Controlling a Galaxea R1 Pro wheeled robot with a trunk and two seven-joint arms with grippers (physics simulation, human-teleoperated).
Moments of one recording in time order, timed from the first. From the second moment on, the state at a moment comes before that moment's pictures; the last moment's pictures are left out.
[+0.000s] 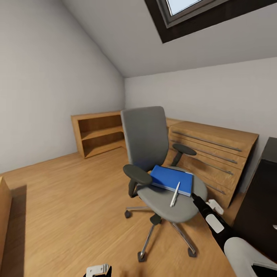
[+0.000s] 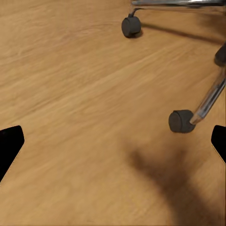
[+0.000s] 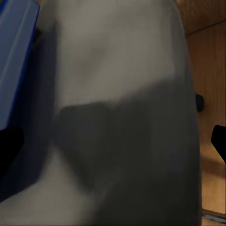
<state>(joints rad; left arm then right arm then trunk) -0.11 -0.09 -0.02 -0.63 0.12 -0.23 -0.02 -0.71 -0.13 -0.16 -0.34 -0.78 -0.07 0.09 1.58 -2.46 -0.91</state>
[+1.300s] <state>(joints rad) -0.11 -0.09 -0.02 -0.63 0.12 -0.23 -0.02 -0.71 -0.13 -0.16 -0.33 -0.79 -0.06 0.10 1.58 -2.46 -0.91</state>
